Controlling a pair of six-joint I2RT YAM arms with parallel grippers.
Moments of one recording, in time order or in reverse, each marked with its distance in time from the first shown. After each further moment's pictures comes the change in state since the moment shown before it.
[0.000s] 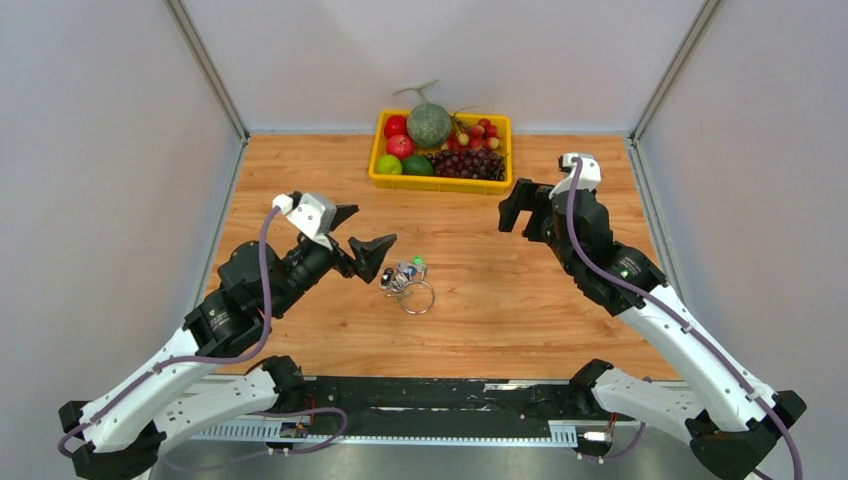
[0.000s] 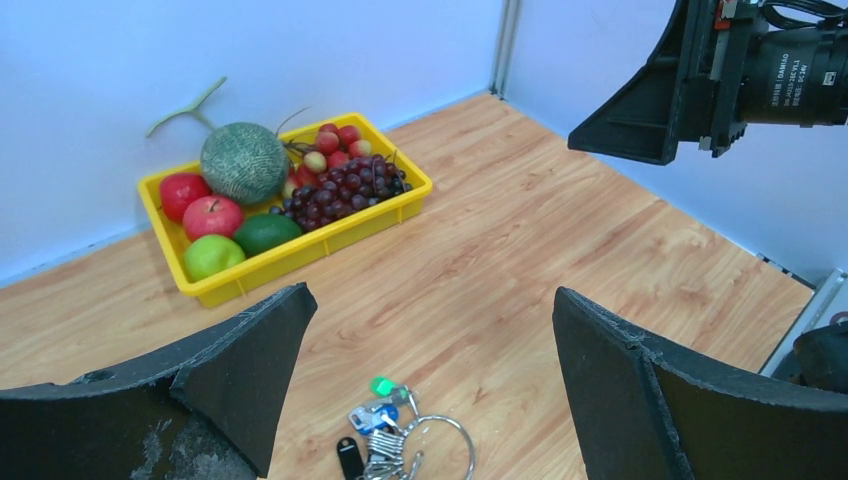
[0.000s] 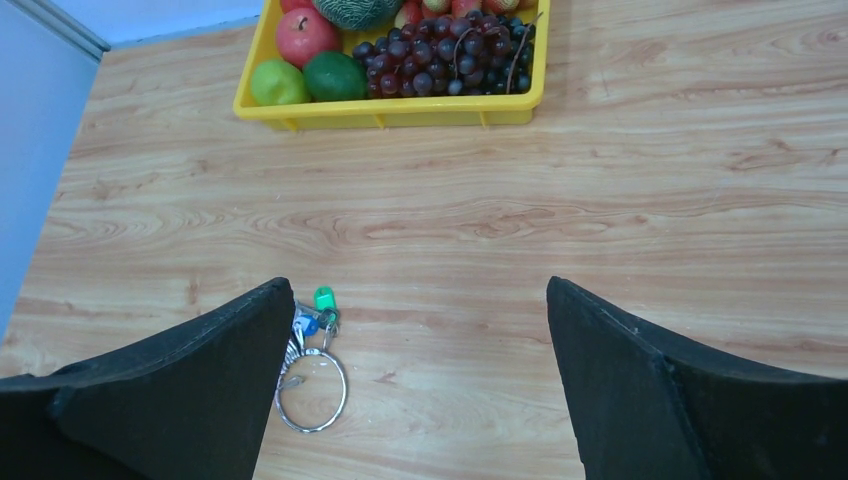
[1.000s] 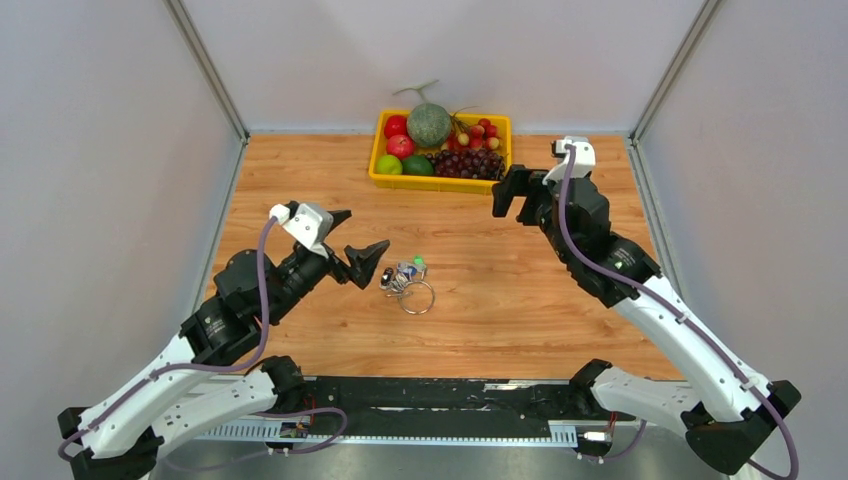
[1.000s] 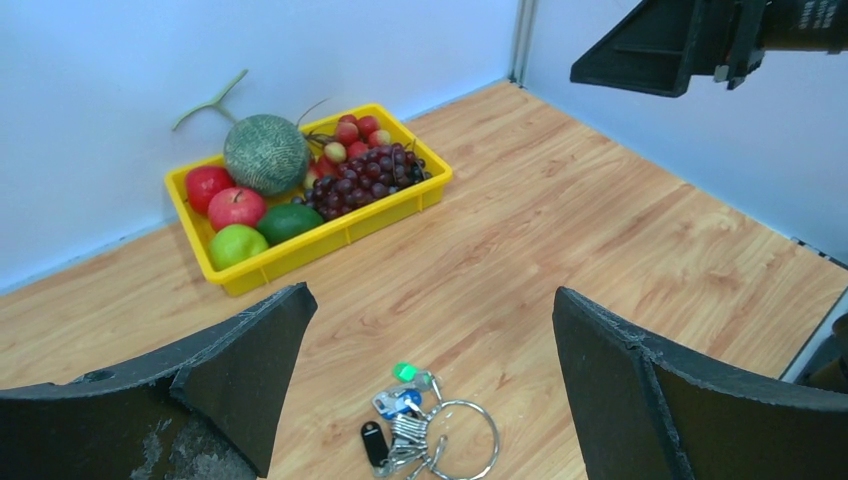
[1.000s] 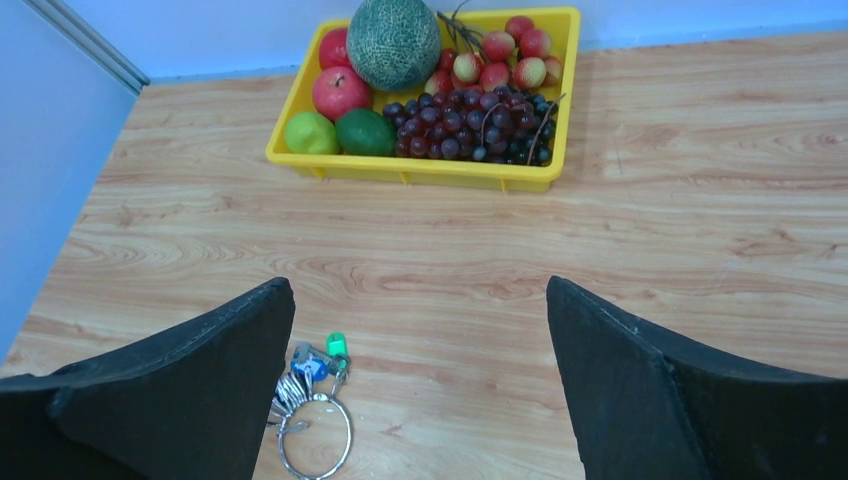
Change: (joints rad) left arm 0.000 -0.064 -0.045 -0.022 -0.019 0.042; right arm 0.000 0.062 0.058 0.107 -0.015 -0.094
